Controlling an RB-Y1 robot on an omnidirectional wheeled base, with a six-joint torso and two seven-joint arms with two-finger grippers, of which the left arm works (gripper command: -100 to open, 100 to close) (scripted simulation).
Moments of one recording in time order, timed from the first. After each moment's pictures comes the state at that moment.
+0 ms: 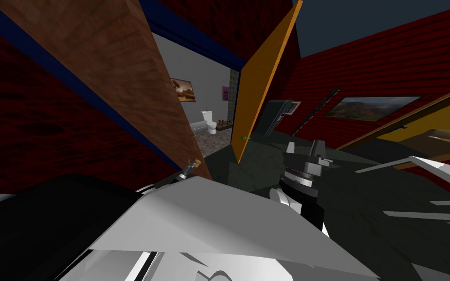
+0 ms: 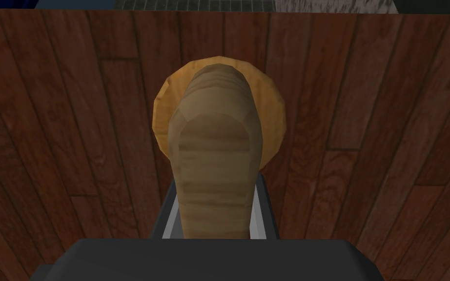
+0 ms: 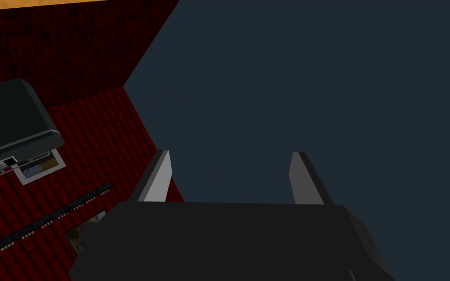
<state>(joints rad) 0.08 0.56 -0.47 -0.41 0.43 -1.33 0.40</state>
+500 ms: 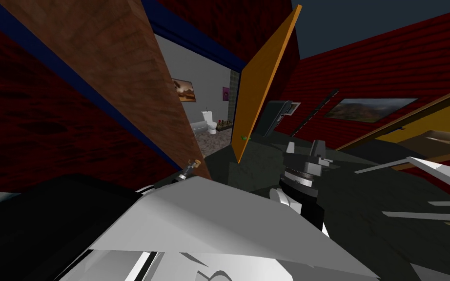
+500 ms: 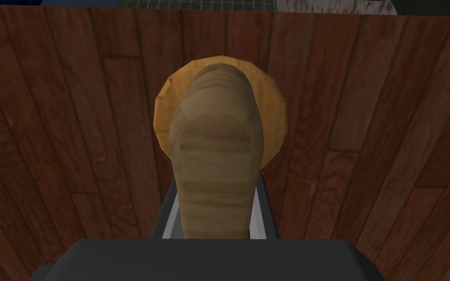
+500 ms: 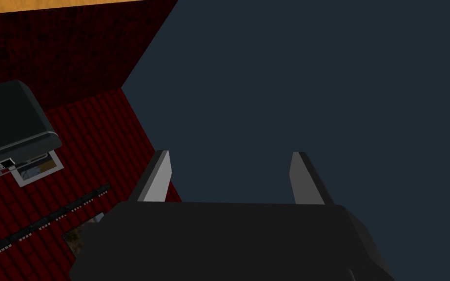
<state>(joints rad) 0.09 0.57 -0.47 -0.42 0.43 -1.34 0.41</state>
